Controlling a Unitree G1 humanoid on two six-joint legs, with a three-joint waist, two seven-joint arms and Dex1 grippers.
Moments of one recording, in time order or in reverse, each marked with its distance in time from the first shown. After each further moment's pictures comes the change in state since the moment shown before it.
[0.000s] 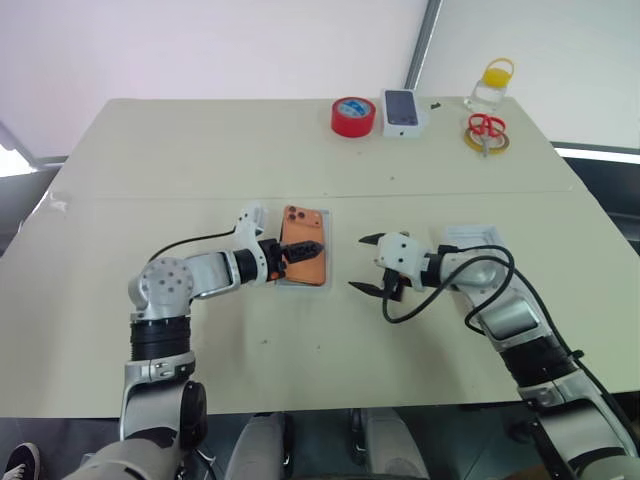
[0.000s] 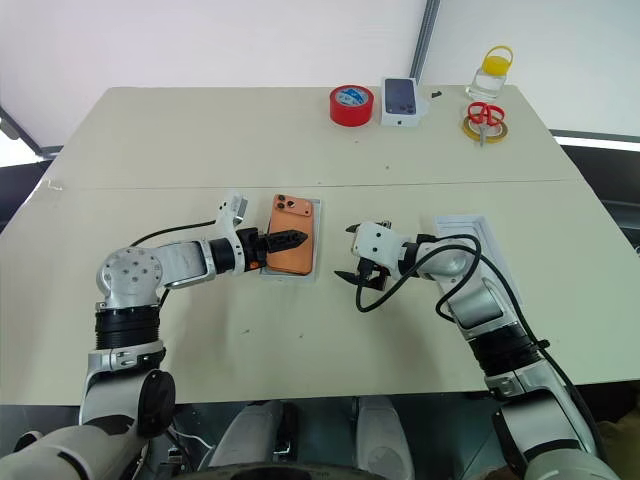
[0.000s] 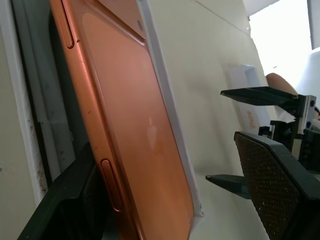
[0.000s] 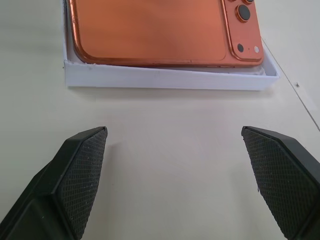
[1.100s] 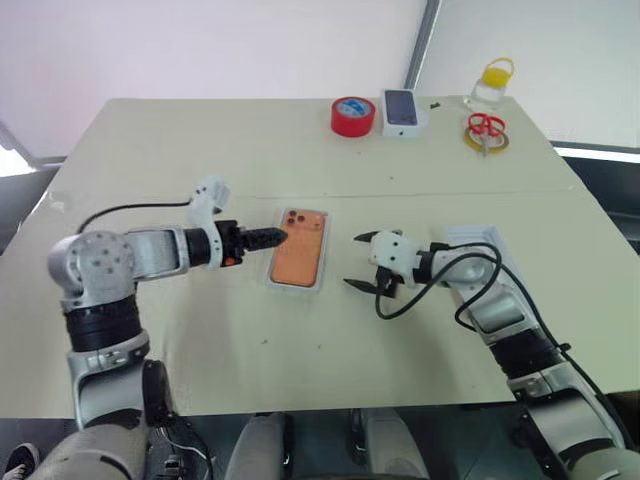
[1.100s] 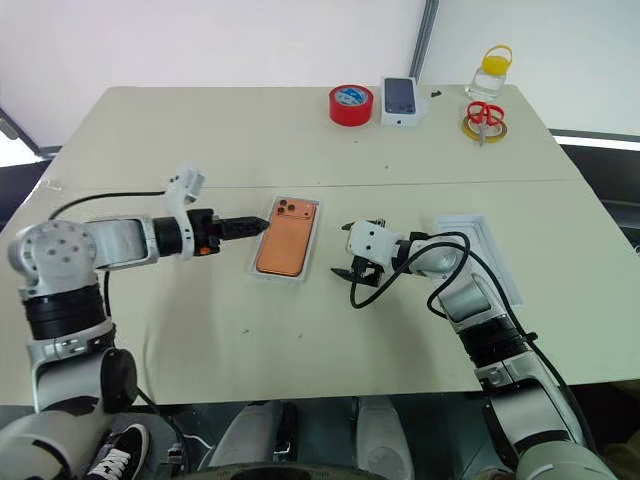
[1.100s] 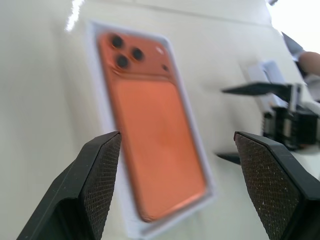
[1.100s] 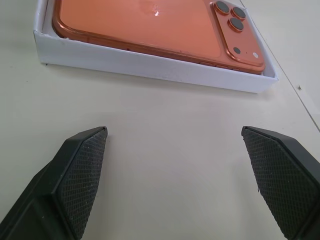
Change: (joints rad) left arm -0.040 0.262 0.033 -0.134 0.155 0.030 -0.159; right arm -0.048 0.039 0.018 0.096 -0.037 -0.057 -0.016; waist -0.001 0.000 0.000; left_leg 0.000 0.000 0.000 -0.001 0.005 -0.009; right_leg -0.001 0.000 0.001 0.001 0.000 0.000
